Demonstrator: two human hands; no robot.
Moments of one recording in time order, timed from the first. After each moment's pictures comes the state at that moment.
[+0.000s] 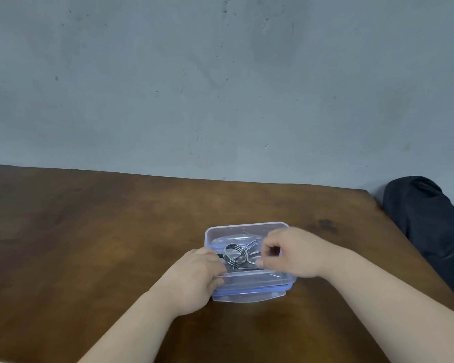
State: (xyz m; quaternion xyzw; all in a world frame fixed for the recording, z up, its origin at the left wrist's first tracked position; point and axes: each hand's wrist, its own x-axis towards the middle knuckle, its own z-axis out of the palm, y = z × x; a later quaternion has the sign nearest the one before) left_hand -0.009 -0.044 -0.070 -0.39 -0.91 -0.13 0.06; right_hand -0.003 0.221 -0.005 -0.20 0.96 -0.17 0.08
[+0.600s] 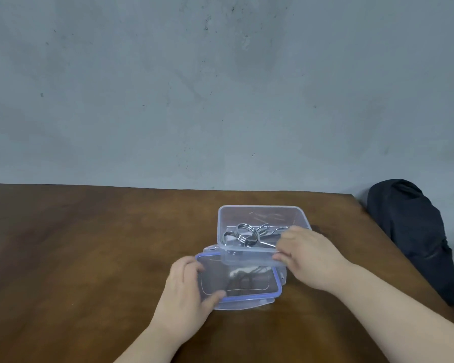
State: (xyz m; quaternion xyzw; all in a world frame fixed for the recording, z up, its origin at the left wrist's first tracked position) left_hand 0.007 -0.029 -0.114 -0.22 -0.90 -0.30 0.21; right_hand 0.004 0.271 -0.028 -0.25 0.95 -0.04 -0.20
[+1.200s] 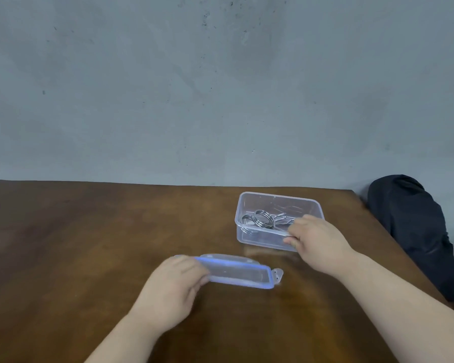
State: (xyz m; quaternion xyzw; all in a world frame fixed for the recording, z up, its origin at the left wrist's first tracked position) left_hand 0.020 -0.049 -0.066 -0.38 -0.88 -0.20 0.22; right_hand -0.007 0.297 -0.030 -0.18 0.96 -0.05 -0.18
